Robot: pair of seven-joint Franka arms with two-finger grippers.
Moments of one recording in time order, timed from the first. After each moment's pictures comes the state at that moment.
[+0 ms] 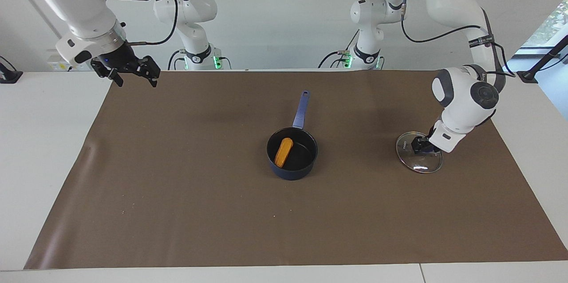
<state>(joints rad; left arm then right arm) 0.04 0.30 -0.02 -1.91 0.06 2.13 0.00 0.06 -0.01 -0.09 -1.63 -0.02 1.50 0.01</state>
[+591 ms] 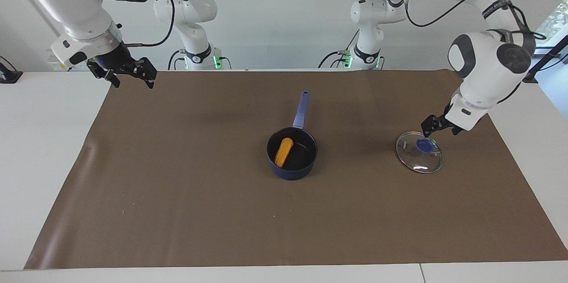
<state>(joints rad) 0.03 0.14 -0.05 -1.70 0.06 1.79 0.00 0.03 -0.01 -0.09 -1.63 -0.02 1.50 0.01</state>
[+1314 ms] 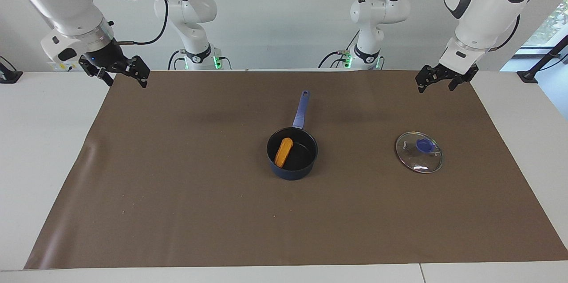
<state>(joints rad) -0.01 -0.10 -0.06 -1.85 0.05 1.67 -0.03 -0.02 -0.01 -0.06 -1.61 -0.02 1.50 0.01</state>
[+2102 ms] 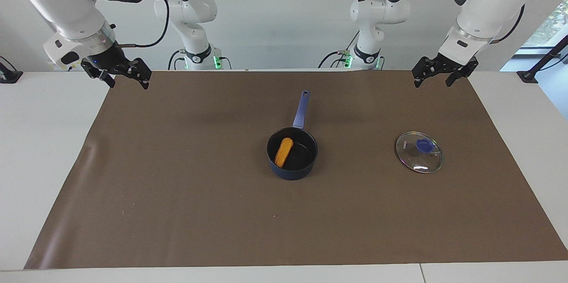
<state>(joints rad) -0.08 -0.05 -0.02 -1.68 0.01 1.55 -0.03 -0.02 0.00 -0.05 -1.62 -0.02 1.50 0.01</state>
